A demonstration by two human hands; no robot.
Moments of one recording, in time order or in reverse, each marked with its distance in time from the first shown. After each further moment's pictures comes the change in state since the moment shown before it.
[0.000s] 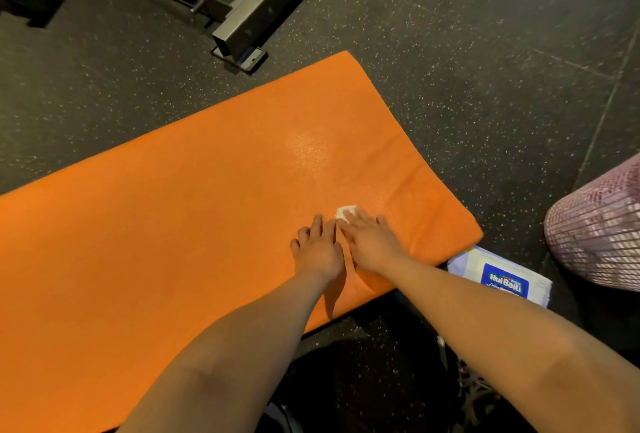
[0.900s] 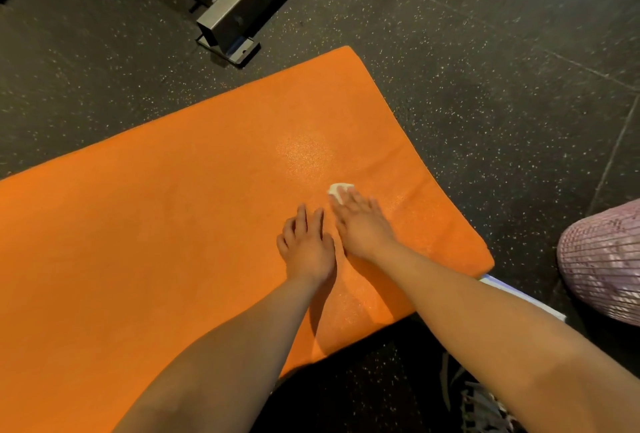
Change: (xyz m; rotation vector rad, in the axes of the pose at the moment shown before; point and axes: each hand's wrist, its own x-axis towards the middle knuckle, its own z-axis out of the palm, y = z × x) left_hand 0.051 0.000 -0.003 -0.230 0.216 -0.071; right_hand 0.068 0.011 -0.024 -0.003 0.078 -0.025
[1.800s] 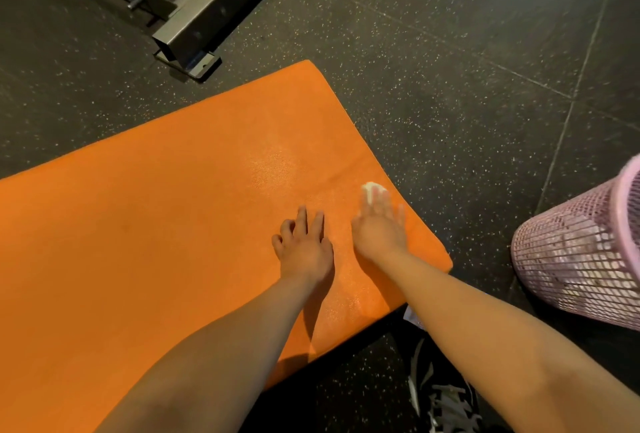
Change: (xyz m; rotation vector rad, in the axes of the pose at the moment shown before) left_hand 0.008 0.051 0.014 0.212 -0.136 0.122; right_hand -0.029 0.064 -0.023 0.072 0.049 0.432
